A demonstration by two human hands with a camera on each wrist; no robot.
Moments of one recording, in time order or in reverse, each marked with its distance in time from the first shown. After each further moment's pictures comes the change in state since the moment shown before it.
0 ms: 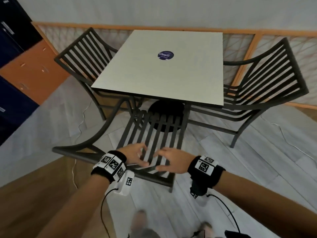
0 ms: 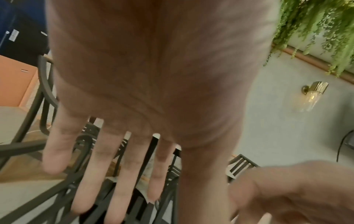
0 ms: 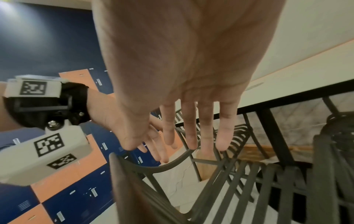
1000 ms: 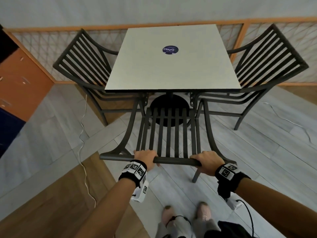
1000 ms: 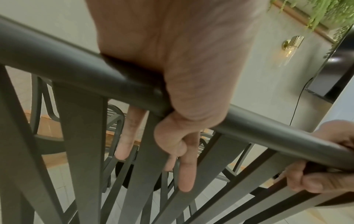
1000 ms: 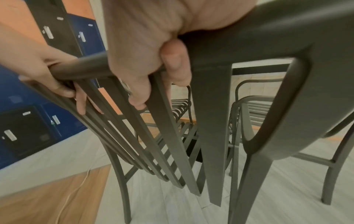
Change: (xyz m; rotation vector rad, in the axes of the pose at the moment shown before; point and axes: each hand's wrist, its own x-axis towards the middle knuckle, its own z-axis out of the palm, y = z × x) left_hand -0.002 -0.163 -0.009 0.456 0.172 0.137; right_hand 0.051 -0.087 0.088 -0.307 0.146 0.458
